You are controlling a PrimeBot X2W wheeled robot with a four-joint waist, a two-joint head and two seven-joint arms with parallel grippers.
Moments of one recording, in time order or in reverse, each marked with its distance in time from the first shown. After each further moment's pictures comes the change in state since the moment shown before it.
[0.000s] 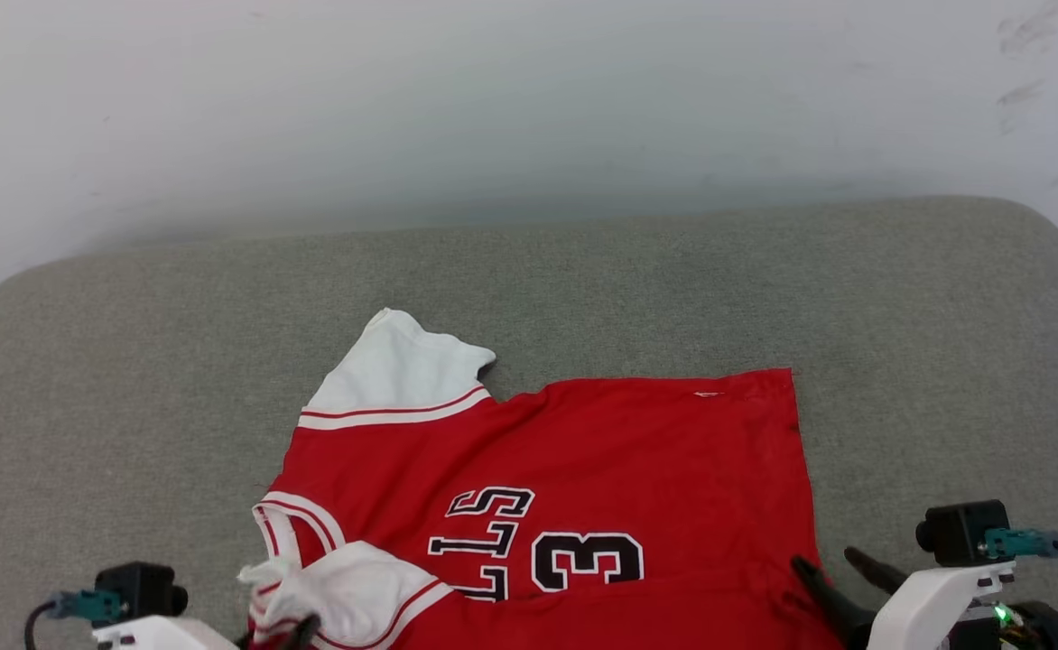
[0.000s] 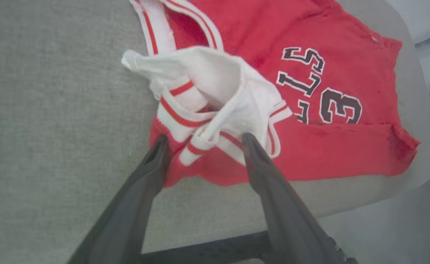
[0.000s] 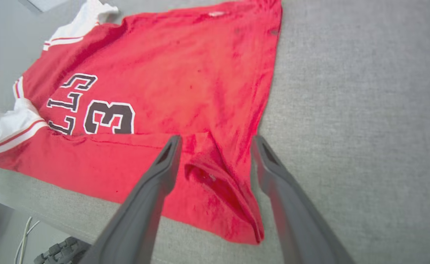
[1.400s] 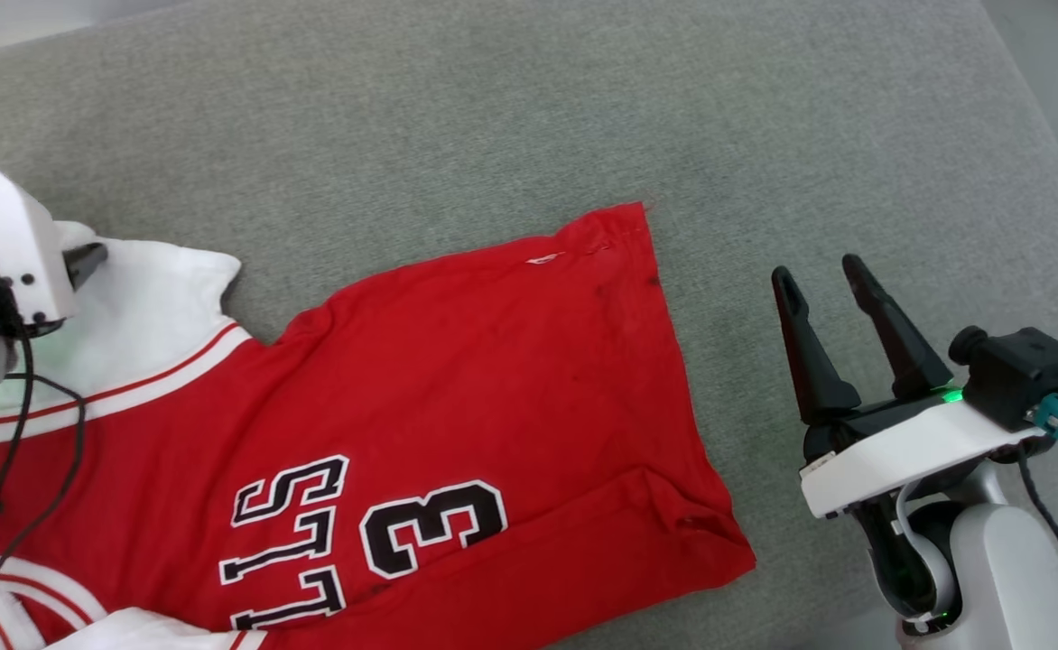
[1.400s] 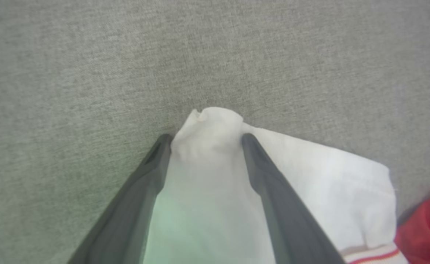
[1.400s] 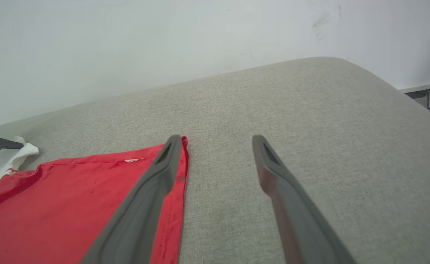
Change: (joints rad) left arm -0.988 0.139 -0.072 0.578 0.174 -0.100 0.437; right arm -0.286 0.199 -0.033 -0.108 -0.211 0.000 -0.470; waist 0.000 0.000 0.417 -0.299
